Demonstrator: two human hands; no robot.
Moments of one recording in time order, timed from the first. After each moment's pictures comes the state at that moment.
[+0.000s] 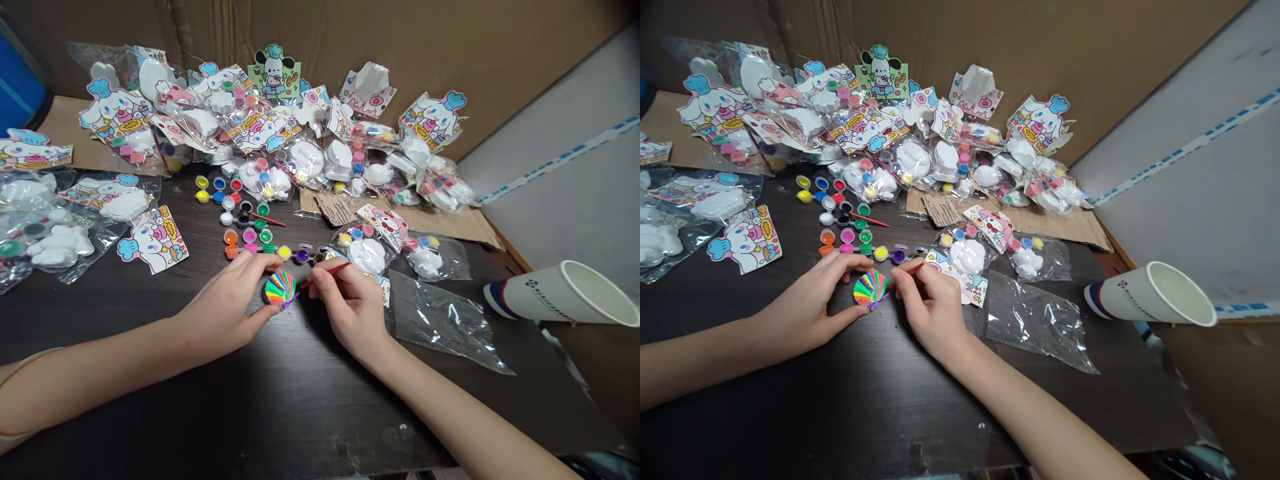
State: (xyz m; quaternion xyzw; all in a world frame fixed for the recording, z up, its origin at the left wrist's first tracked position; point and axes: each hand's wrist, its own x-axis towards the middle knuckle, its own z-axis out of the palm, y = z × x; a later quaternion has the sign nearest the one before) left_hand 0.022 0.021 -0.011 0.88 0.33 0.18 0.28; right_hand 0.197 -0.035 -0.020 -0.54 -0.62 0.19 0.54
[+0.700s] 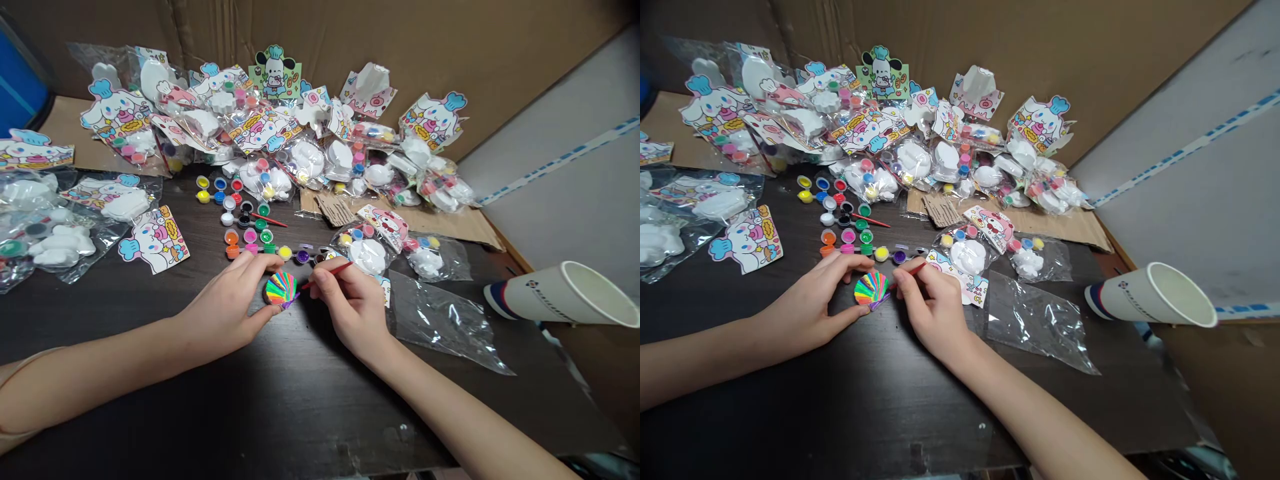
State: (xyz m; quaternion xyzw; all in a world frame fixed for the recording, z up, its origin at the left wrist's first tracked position) left_hand 0.021 0.020 -0.010 0.88 0.33 0.17 0.30; right_hand 0.199 -0.034 -0.019 -0.53 -0.63 0.20 0.54
